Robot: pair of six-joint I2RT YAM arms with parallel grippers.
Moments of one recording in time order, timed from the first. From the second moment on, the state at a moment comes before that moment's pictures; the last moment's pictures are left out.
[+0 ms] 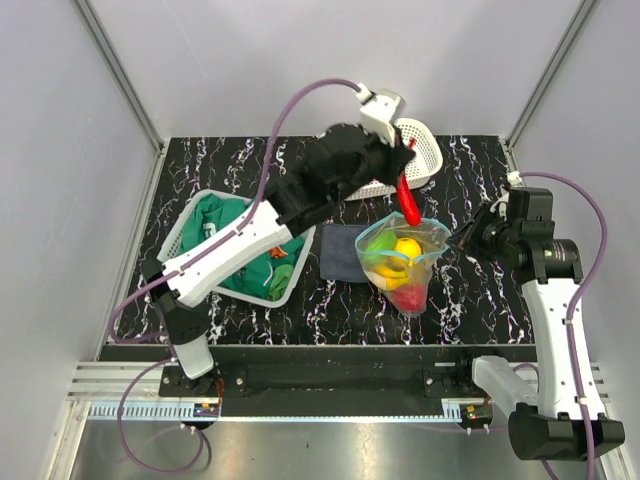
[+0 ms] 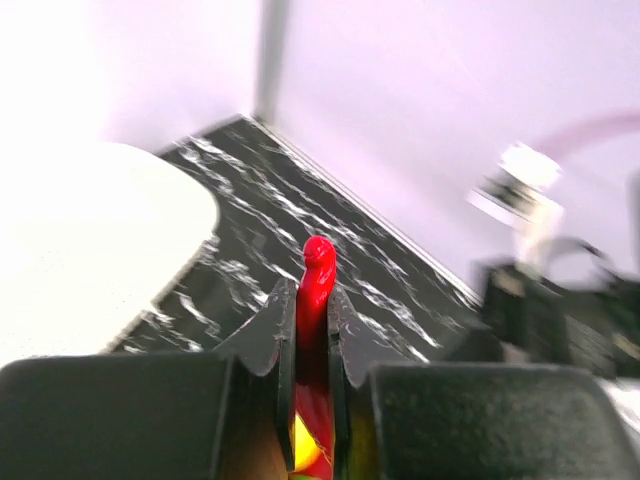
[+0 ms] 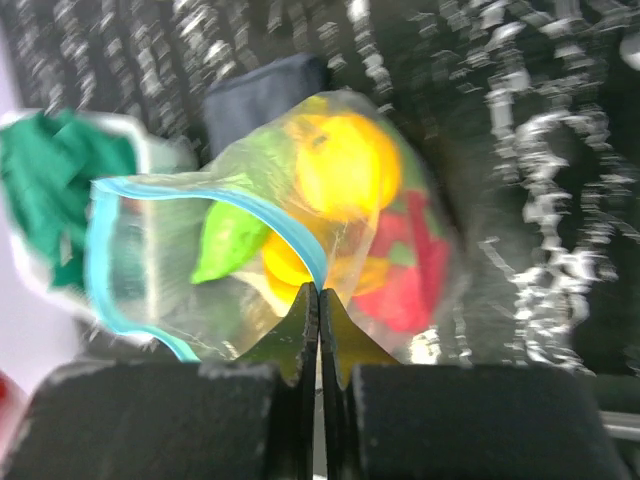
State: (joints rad) left arm -0.99 1.75 1.96 -0.29 -0.14 -0.24; right arm -0.01 0.96 1.19 -0.99 -0.30 0.51
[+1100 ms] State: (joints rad) left arm -0.59 2.45 2.19 0.05 -0.49 -0.44; right arm -0.02 1.07 1.40 -1.12 0.06 0.37
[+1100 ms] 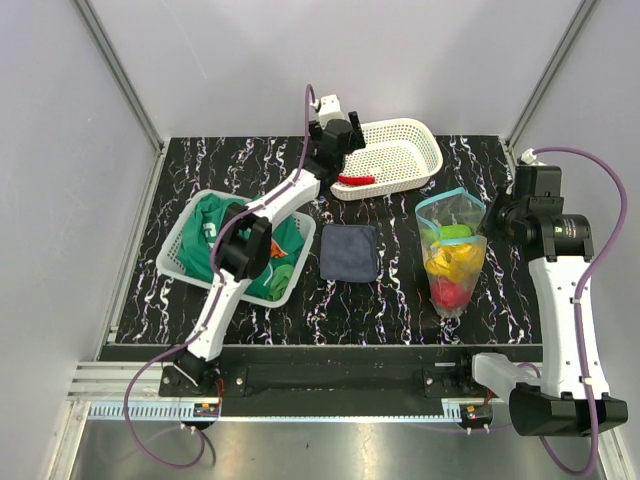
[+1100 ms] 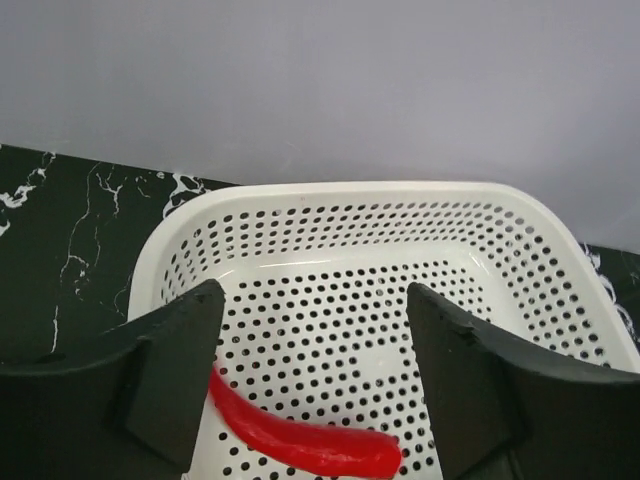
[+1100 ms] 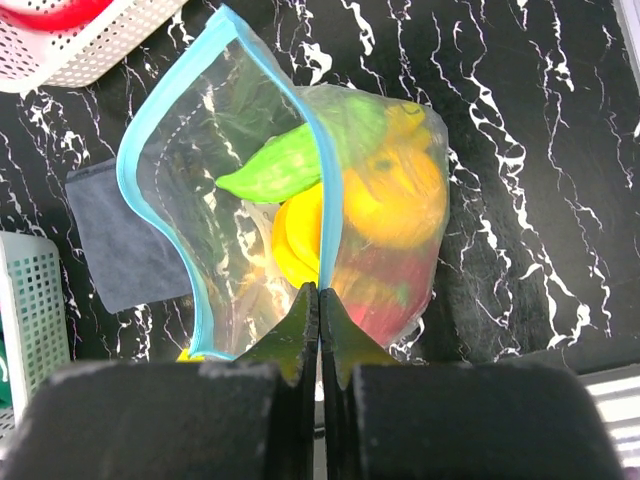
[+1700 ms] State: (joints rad) left arm -0.69 1.99 1.89 -0.12 0.10 -0.52; right arm -0.02 1.08 1.35 -1.06 -0.19 0.34
